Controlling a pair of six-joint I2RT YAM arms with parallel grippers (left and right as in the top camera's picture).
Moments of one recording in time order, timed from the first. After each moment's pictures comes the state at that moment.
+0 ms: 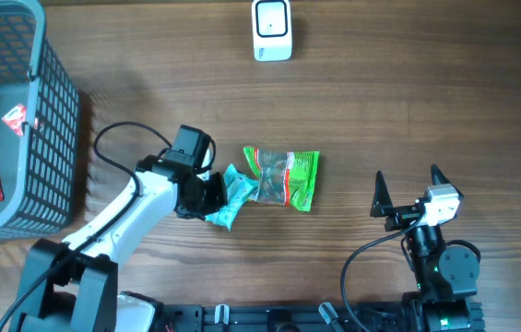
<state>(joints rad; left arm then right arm) -0.34 1.52 0.78 -0.68 0.27 -0.53 0.08 0.02 0.01 0.00 -0.04 0.00</state>
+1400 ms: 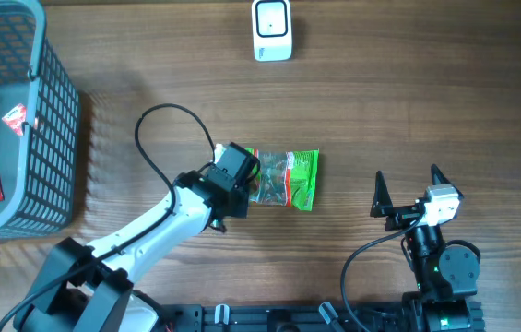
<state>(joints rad) -0.61 1.52 0.77 -0.55 -0.13 -0.45 0.08 0.02 0.01 0.00 -0.04 0.00</state>
